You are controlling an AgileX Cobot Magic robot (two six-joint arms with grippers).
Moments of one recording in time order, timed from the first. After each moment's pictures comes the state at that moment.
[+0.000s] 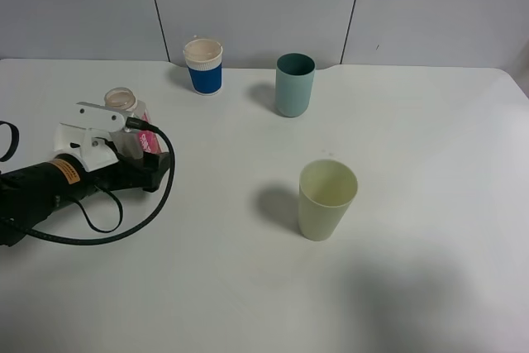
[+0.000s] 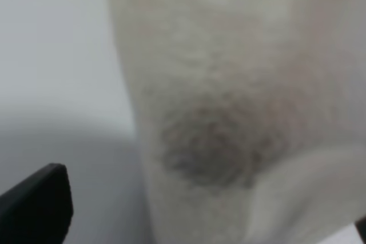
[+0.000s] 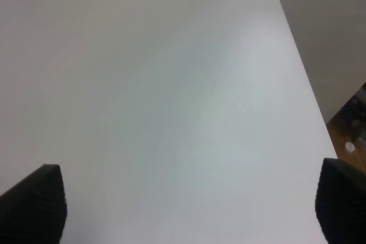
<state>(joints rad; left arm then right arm) -0.32 1.91 -0.32 0.02 -1.05 -0.13 -0.13 0.00 -0.50 0.01 1.06 -0.09</state>
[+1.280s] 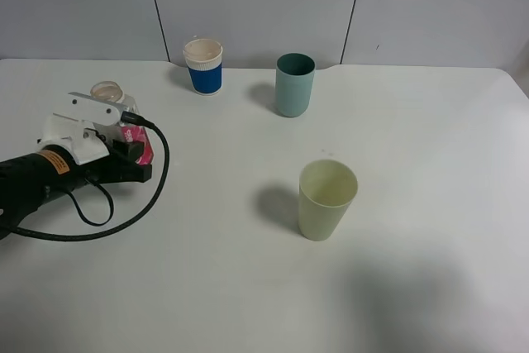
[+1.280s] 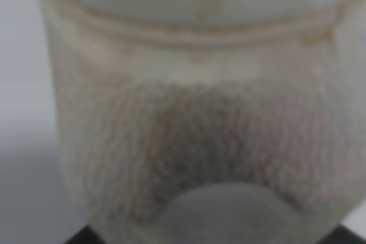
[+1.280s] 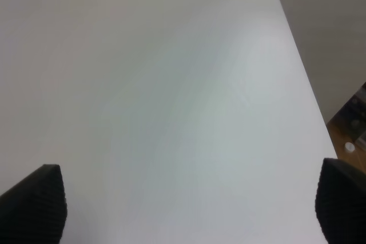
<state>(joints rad) -0.32 1.78 -0.31 -0.07 -0.93 0.02 -0.13 0.00 -0.50 0.01 1.06 -0.09</state>
